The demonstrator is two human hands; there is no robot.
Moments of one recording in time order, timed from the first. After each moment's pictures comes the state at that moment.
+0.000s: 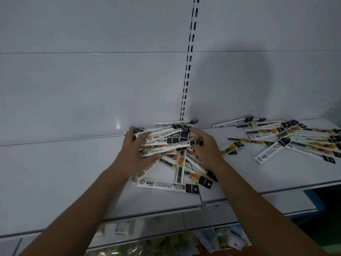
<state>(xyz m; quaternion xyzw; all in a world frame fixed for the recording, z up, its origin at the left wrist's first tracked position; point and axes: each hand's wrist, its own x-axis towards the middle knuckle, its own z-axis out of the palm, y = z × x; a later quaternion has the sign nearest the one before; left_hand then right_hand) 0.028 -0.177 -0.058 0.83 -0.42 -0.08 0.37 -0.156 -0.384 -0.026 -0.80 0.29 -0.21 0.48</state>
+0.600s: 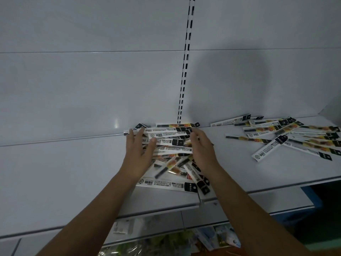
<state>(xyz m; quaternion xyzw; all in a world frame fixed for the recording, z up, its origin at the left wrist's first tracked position) -0.020 -0.192 -0.040 0.81 -0.30 -0.14 0.48 -0.158 -0.359 -0.024 -0.73 0.34 -0.26 0.53</state>
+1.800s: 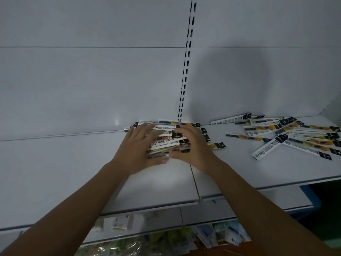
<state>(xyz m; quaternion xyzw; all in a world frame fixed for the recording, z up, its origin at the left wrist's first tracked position) 0.018 -0.186 -0.044 0.80 -0.57 0.09 0.19 -0.154 -0.374 -0.038 -0.91 0.14 -0.22 0.32</state>
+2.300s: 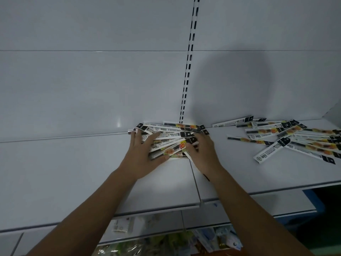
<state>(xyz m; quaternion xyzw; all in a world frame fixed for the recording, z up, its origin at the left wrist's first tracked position) 0.003 -0.193 -0.062 0.85 -0.42 -0.07 0.31 -0.152 -0.381 -0.057 -0.85 0.34 -0.21 0.35</state>
